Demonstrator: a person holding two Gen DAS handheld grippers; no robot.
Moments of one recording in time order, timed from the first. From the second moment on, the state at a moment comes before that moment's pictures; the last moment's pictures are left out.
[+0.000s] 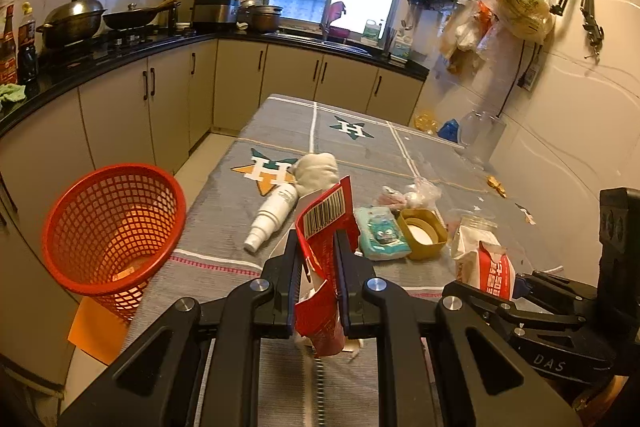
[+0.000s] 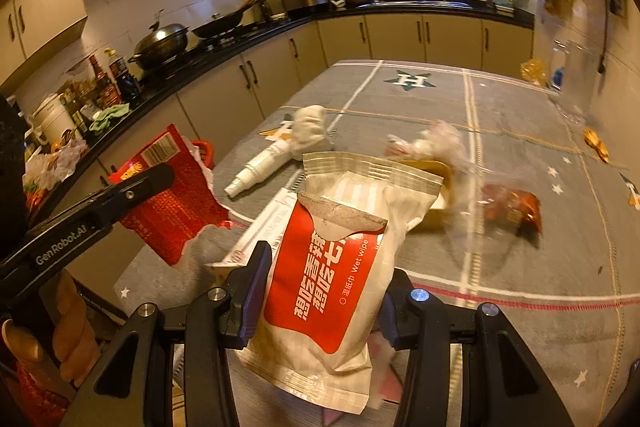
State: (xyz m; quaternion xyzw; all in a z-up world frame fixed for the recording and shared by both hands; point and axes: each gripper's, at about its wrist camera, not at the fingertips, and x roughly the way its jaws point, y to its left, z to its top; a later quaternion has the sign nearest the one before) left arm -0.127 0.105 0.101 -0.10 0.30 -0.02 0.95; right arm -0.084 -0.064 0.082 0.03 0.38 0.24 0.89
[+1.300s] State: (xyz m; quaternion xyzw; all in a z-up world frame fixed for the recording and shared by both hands) left arm -0.129 0.269 0.102 -0.15 0.27 0.11 0.94; right arm -0.014 0.096 0.102 -0.01 0.42 0.35 0.84
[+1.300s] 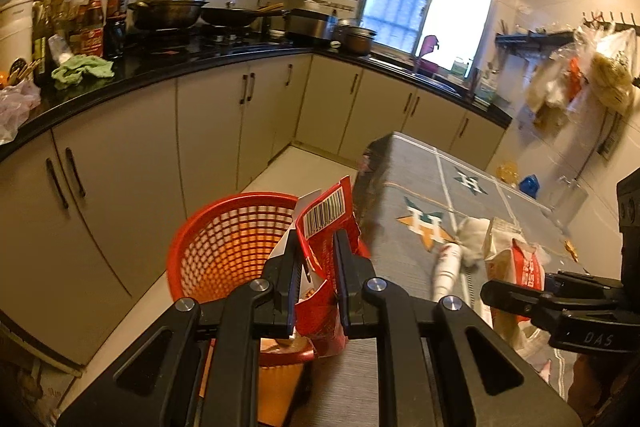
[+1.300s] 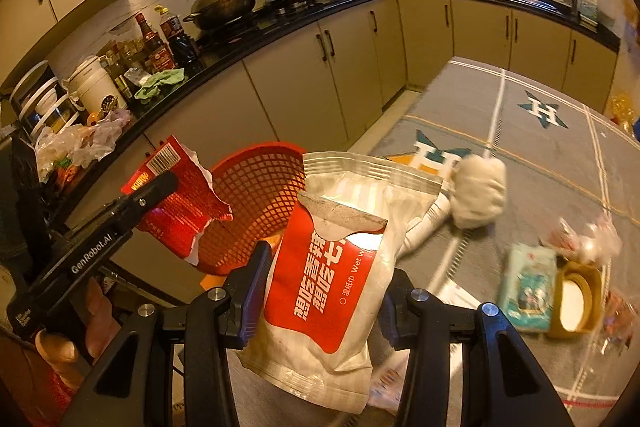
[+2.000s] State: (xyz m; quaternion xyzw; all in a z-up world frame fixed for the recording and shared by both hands) left arm -0.107 0.318 0.060 -0.16 0.31 0.15 0.93; right arm 0.034 0.203 0.074 -0.03 0.45 0.38 0.80
